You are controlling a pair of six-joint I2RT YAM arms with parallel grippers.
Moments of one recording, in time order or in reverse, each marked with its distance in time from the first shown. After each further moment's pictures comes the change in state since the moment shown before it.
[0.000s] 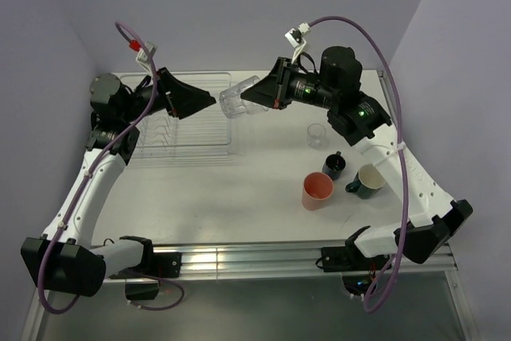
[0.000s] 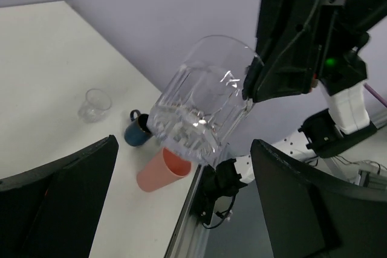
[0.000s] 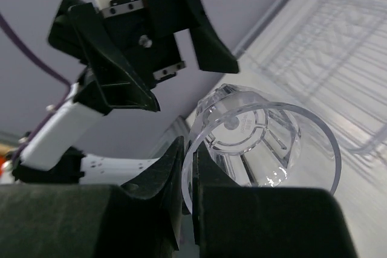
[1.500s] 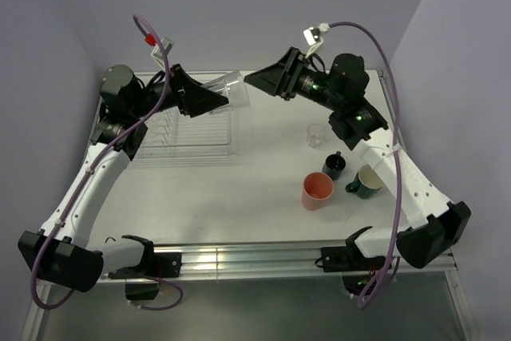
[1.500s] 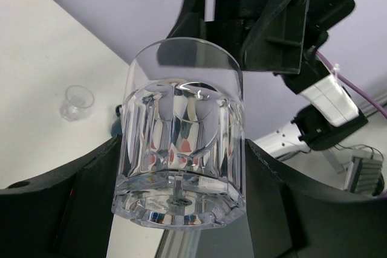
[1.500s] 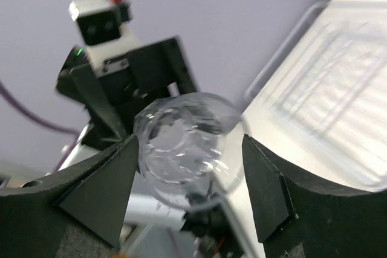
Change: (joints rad) left arm -0.117 0.035 0.095 -0.061 -0.018 0.040; right arm -0.074 -0.012 -0.188 0.372 -0.024 0.239
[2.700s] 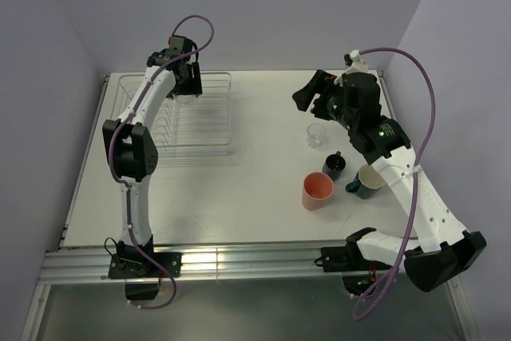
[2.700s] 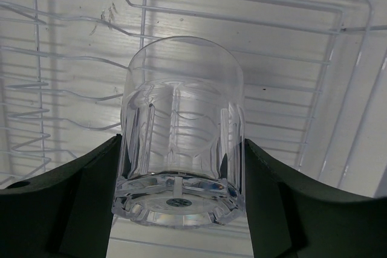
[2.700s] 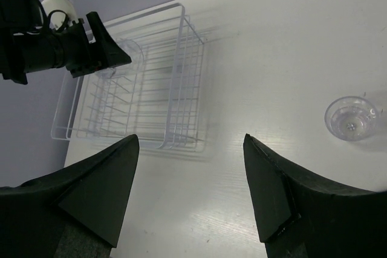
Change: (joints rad) left arm 0.047 0.978 0.936 -1.086 -1.160 0.463; right arm -0.111 -0.184 -0.108 -0.502 0.589 -0.307
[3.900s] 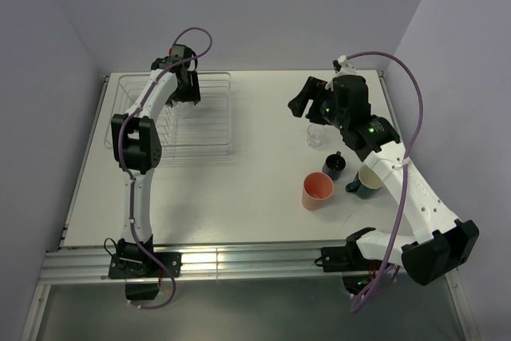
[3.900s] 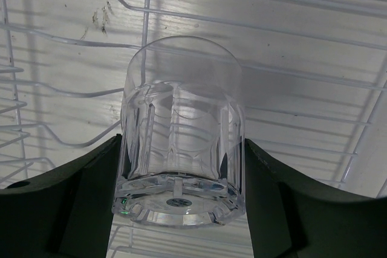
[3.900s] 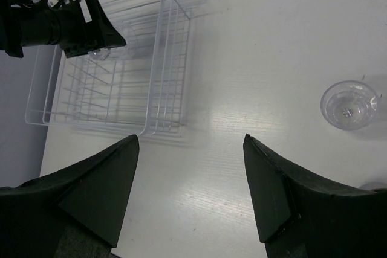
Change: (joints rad) left arm 0.038 0.144 0.032 0.017 -0.005 0.010; right arm 0.000 0.043 -0.051 0.006 -0.031 -0.030
